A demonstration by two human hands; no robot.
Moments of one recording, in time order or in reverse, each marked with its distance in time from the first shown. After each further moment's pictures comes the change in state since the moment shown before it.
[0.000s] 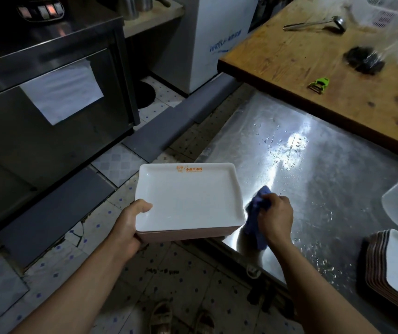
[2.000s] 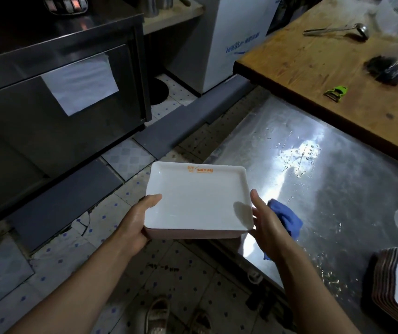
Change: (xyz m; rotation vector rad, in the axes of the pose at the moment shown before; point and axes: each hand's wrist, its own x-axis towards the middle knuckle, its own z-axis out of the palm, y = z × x) left_hand -0.009 -0.001 0.004 -0.040 -0.027 0.010; right_hand -0.030 -0.039 -0.022 0.843 -0.636 0.287
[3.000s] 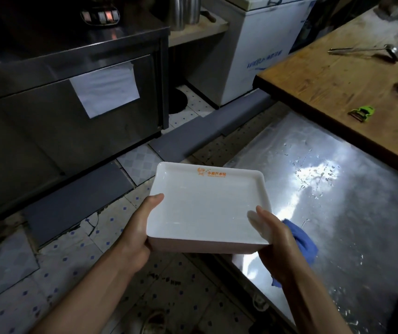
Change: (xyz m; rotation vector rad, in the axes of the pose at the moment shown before) left_hand -0.019 0.000 0.012 -0.002 0.042 0.148; right_hand 0.020 0.011 -0.003 0.217 -0.141 -0.035
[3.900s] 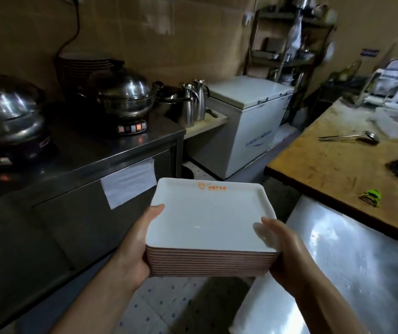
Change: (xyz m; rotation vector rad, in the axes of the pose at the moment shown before) left_hand 0.022 0.225 -0.037 -0.109 -0.112 0.086; right_hand 0.036 -0.130 0.189 -0.121 -0.053 -0.119
